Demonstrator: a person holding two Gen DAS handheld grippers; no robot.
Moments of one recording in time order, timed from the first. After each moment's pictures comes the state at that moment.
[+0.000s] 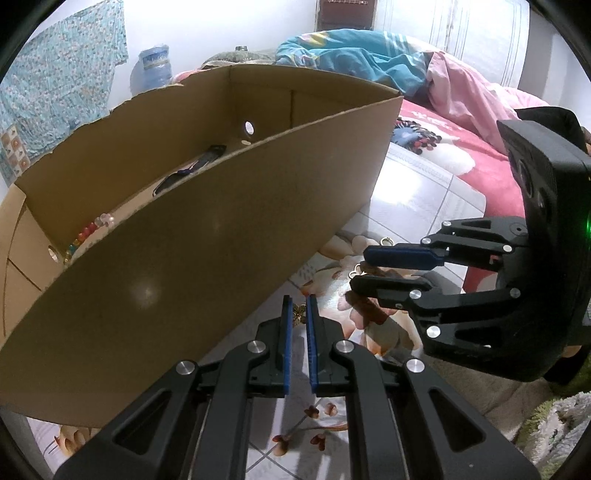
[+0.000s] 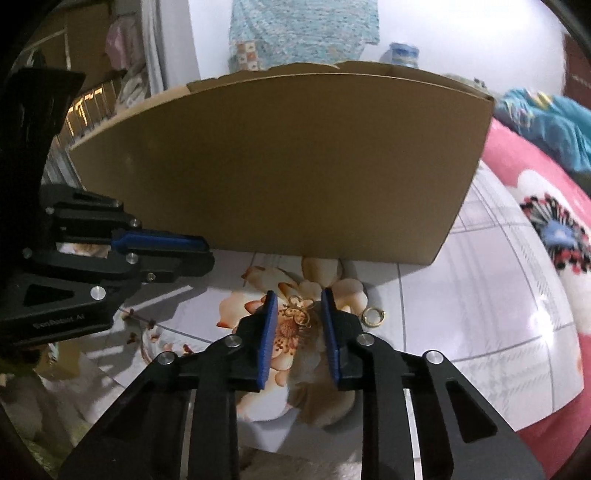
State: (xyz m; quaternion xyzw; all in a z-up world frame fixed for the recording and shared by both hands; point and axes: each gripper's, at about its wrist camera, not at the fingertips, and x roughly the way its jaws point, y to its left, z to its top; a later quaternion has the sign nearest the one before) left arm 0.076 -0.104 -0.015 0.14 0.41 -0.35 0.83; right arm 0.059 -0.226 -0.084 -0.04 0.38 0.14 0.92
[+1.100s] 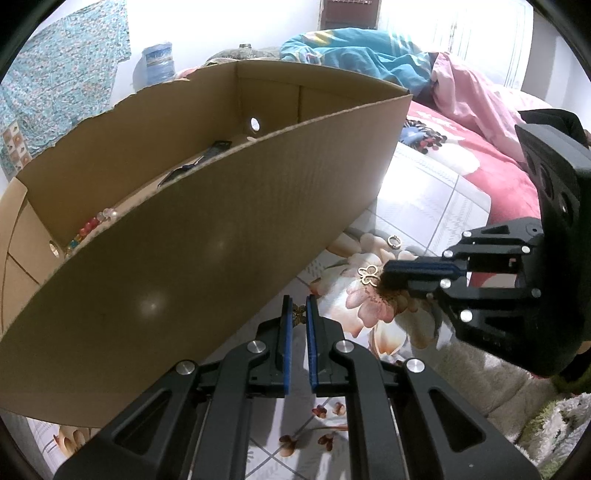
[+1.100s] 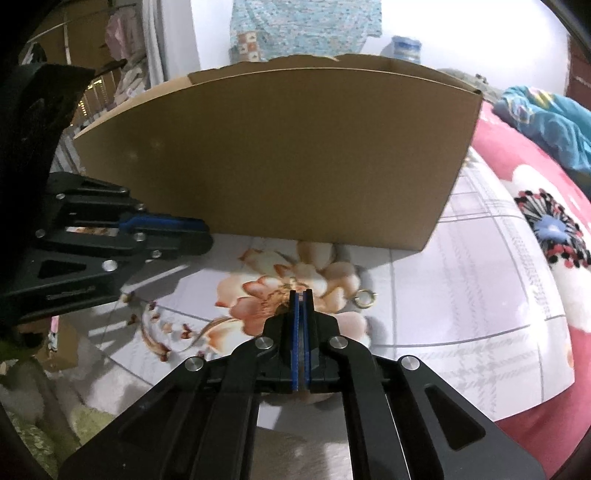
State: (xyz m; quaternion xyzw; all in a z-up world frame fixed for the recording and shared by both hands) left arm 0.080 -0.099 -0.017 0.14 0.42 -0.34 0.83; right arm 0.040 -0.245 -0.088 -0.03 0.39 0.15 0.91
